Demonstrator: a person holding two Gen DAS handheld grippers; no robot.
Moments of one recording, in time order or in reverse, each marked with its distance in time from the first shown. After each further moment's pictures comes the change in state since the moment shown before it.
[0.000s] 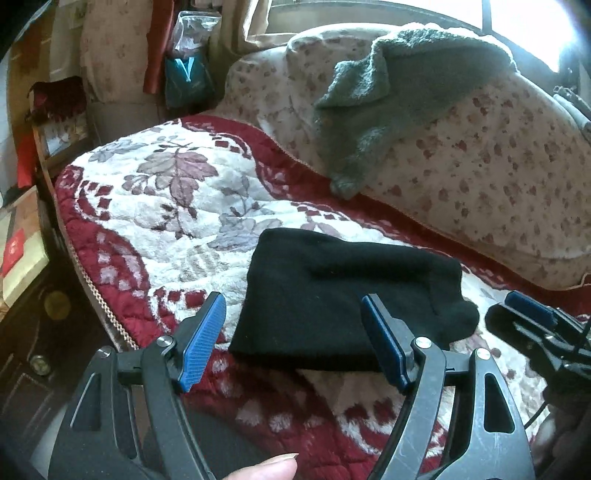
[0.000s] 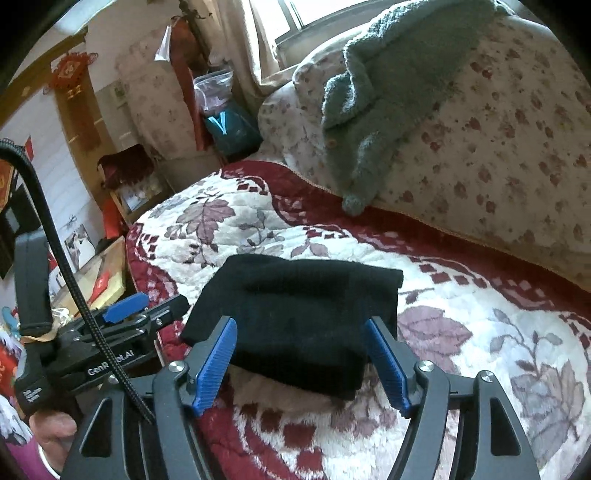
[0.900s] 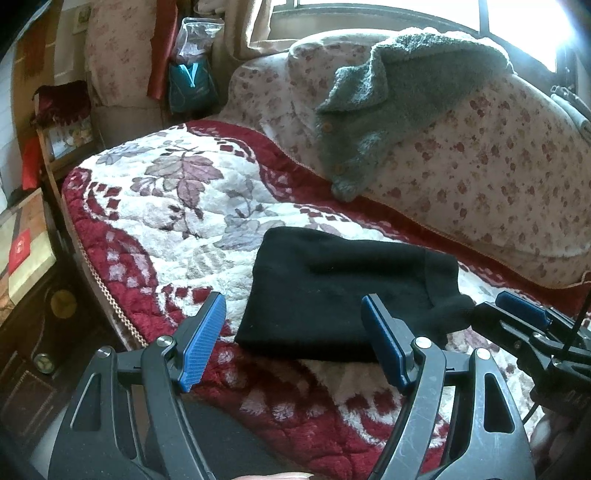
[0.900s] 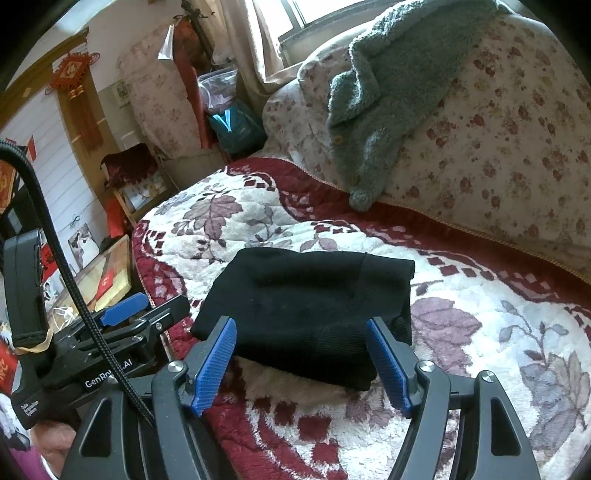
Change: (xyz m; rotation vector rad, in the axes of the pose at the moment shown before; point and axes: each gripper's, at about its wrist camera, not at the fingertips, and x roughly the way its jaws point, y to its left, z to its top) left arm -0.015 -0.001 -0.007 -0.001 -0.015 0.014; right arm 0.000 0.010 -0.006 0.004 0.003 0.016
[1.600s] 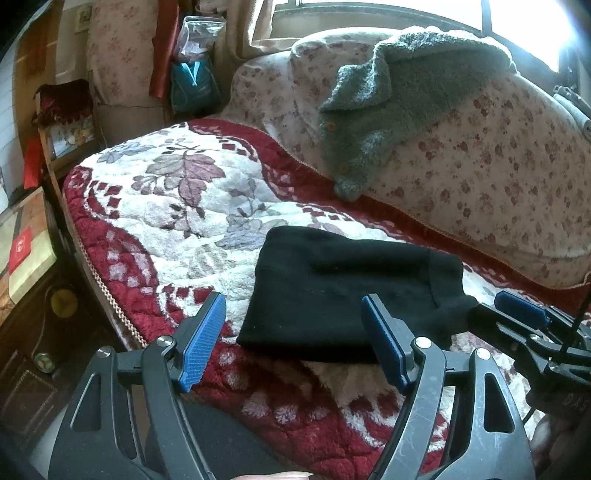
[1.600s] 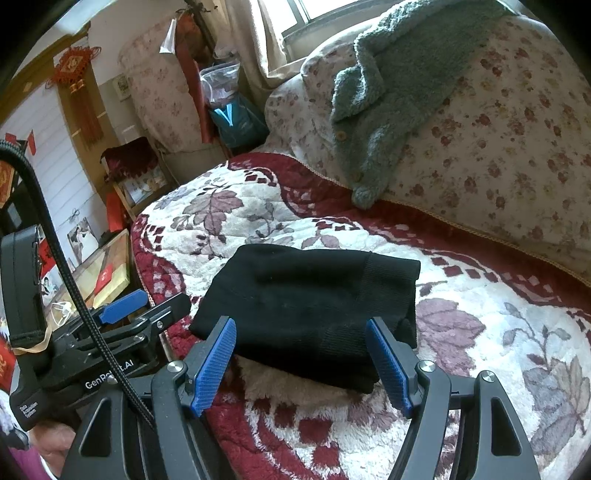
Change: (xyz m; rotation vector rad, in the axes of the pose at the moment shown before) left arm 0.003 0.003 -0.001 -0.007 0.003 0.010; right arm 0.006 0.005 -0.002 -0.015 0.014 -0.004
